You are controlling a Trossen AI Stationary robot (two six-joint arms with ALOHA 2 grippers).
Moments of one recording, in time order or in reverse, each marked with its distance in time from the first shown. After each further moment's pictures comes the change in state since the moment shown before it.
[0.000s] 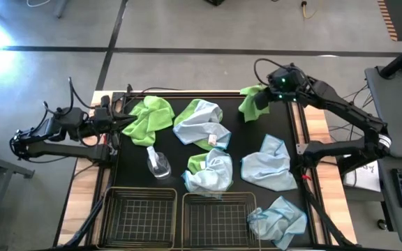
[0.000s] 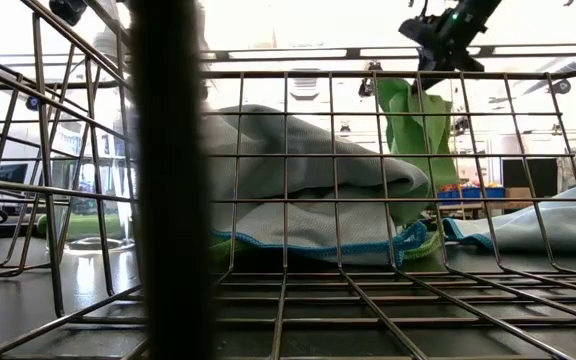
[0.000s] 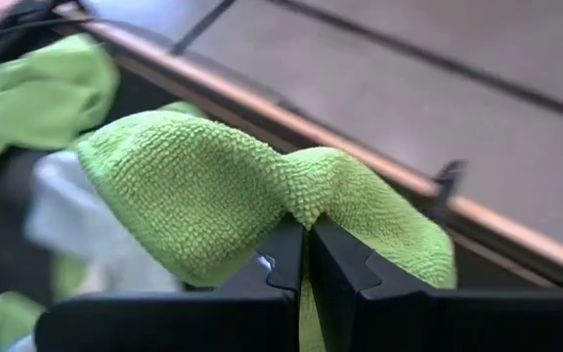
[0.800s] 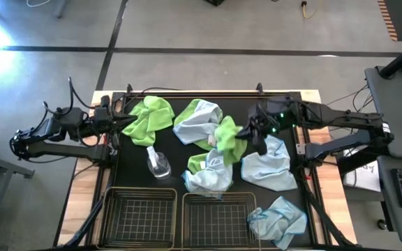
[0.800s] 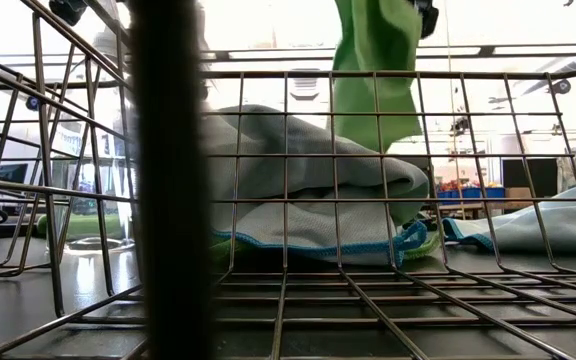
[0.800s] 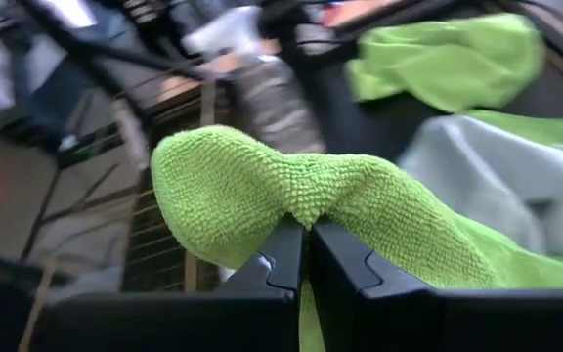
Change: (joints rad) left arm 0.000 0.000 0.000 0.002 0.000 -0.001; right arm 0.548 0.003 -0.001 0.249 -0.327 0.014
